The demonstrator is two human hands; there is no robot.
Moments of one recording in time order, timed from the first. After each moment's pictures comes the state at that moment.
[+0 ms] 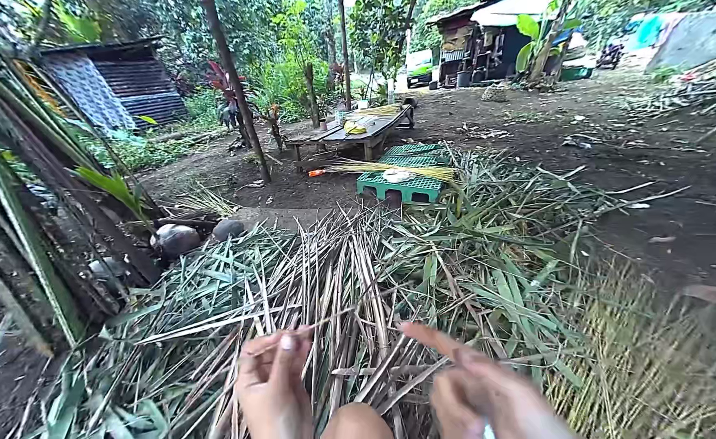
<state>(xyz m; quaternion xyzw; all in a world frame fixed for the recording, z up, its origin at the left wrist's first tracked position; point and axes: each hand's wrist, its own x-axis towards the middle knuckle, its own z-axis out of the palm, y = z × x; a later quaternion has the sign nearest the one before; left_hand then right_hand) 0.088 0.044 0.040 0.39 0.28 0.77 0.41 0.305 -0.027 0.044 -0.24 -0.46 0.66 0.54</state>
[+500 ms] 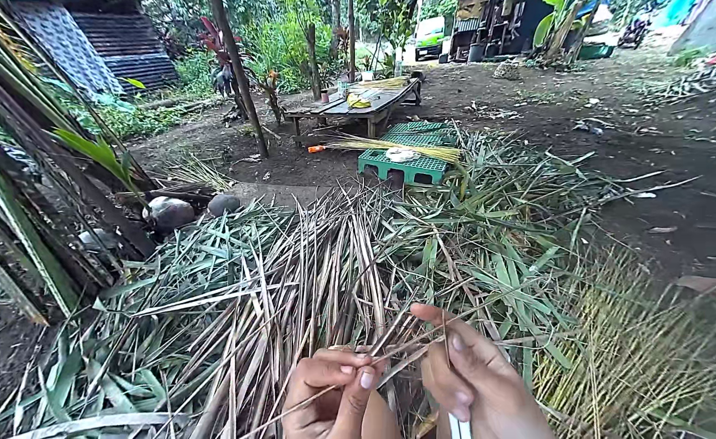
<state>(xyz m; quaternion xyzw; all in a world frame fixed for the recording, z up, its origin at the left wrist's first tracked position) 0.114 -0.003 0.024 0.51 0.17 0.71 0.45 0.276 -0.019 0.026 -0.16 -0.44 0.59 0.66</state>
